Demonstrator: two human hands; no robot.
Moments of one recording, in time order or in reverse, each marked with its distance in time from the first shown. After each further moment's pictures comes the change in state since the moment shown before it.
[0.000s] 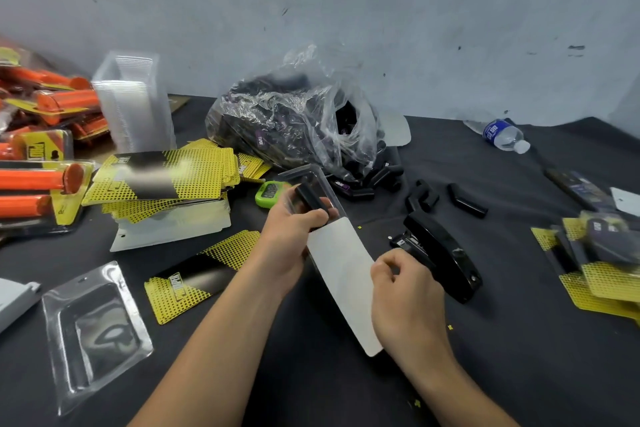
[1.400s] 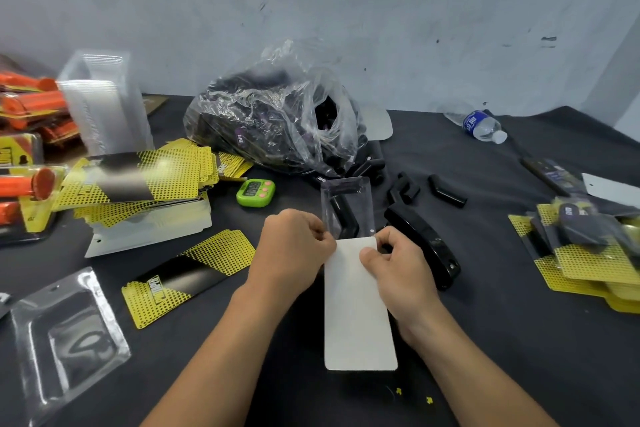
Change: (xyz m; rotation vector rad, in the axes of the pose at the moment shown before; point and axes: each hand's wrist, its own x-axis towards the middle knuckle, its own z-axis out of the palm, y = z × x) left_hand -0.018 -0.019 0.006 1.236 0.085 0.365; right_hand 0.035 0.028 -0.006 0.392 -0.190 -0.041
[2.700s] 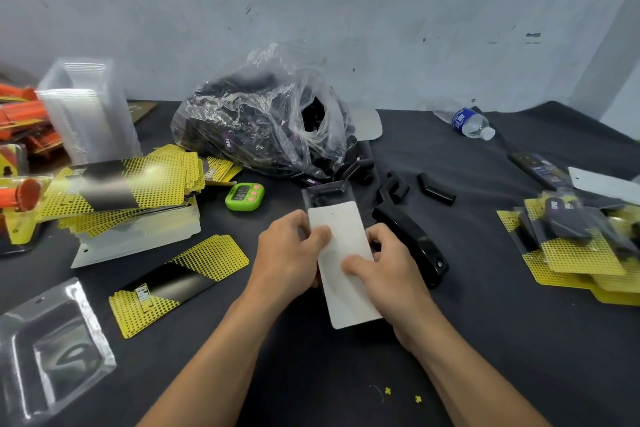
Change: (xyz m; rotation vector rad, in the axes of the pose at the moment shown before) left_hand 0.000 -0.001 0.014 -0.293 -0.085 -0.180; right_hand -0.007 -0.013 -0.005 -0.043 -0.042 0.090
